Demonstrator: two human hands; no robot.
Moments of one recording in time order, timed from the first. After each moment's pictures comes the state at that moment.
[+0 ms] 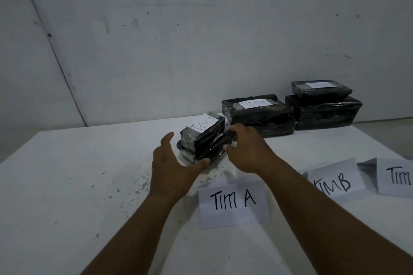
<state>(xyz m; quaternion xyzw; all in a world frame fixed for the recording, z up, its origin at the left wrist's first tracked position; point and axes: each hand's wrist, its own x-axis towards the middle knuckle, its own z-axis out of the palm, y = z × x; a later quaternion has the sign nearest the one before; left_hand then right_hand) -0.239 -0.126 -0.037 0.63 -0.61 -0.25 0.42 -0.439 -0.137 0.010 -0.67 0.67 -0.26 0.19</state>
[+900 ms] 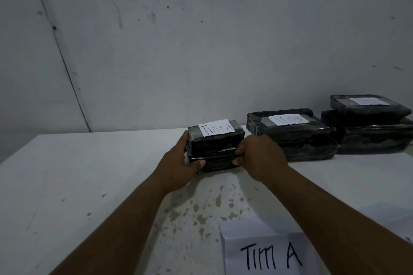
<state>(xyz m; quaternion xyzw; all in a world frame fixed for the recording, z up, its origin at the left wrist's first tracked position) -0.186 -0.260 -0.055 0.52 -0.72 -0.32 0.34 -0.413 -0.246 -0.014 -0.71 0.68 -0.17 0.04</state>
